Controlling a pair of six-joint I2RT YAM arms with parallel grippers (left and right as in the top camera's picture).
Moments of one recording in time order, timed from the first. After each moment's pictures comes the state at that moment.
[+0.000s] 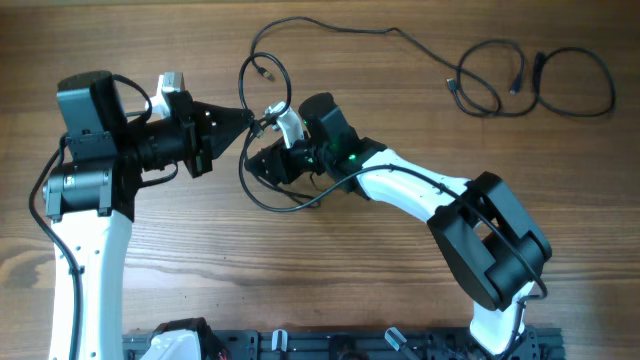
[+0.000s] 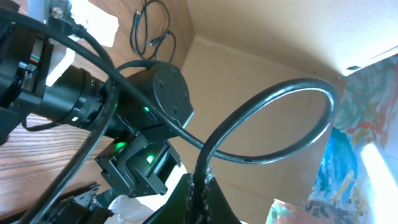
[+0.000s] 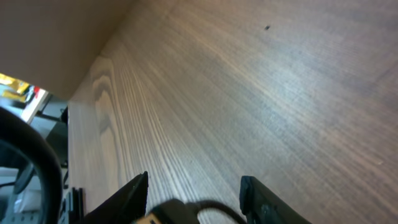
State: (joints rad) left arm 0.12 1.23 1.18 -0.67 1.12 -1.15; right arm 0.69 1.99 1.20 0.15 -0.63 0.37
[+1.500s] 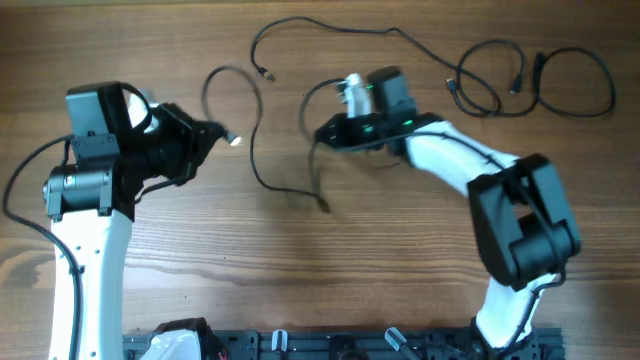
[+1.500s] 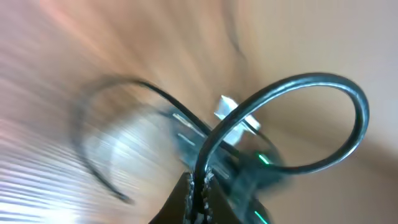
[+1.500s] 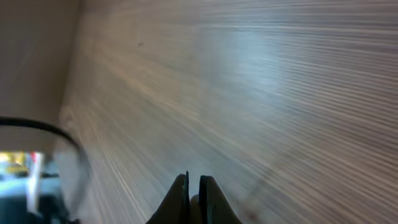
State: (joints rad) left arm 0.11 1.23 1.18 -0.85 0.56 -1.02; right arm 0.38 1.99 1.20 -0.11 -0.70 0.44
